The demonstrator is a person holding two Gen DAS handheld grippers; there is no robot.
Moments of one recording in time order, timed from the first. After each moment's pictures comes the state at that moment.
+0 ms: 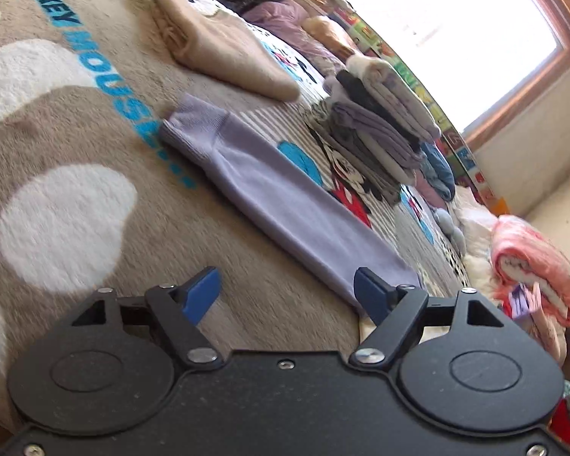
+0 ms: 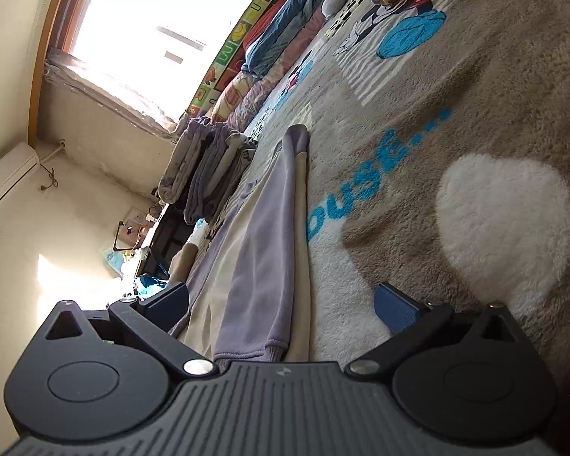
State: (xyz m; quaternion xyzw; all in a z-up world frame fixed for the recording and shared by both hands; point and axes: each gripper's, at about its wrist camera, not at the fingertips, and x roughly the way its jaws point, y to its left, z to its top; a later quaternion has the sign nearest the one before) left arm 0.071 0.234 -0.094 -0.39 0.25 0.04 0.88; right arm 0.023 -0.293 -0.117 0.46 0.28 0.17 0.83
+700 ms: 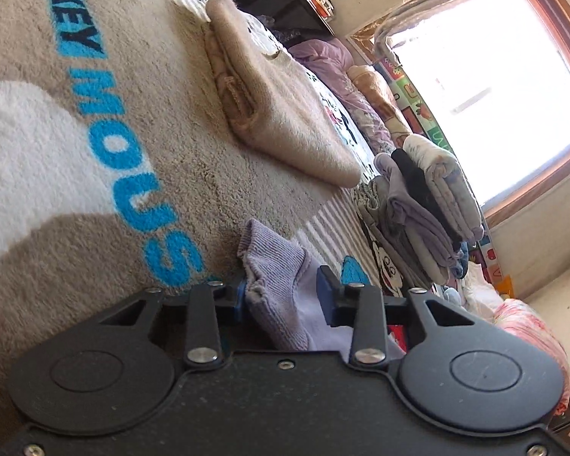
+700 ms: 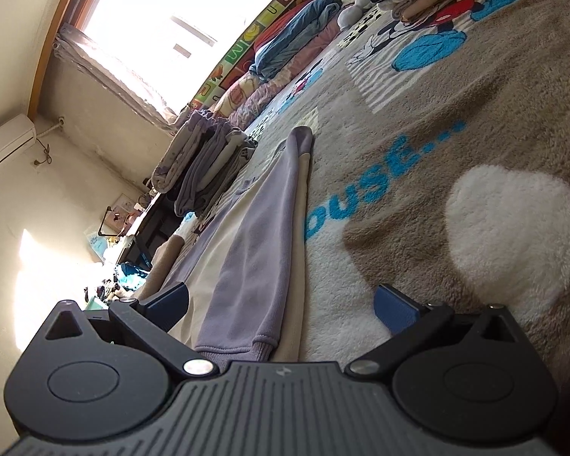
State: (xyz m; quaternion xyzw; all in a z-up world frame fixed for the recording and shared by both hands) left arm 0.131 0.326 -0.113 -0.47 0.21 0.08 0.86; right arm 0.017 -0.279 -0.114 0.40 0.27 0.17 0.86
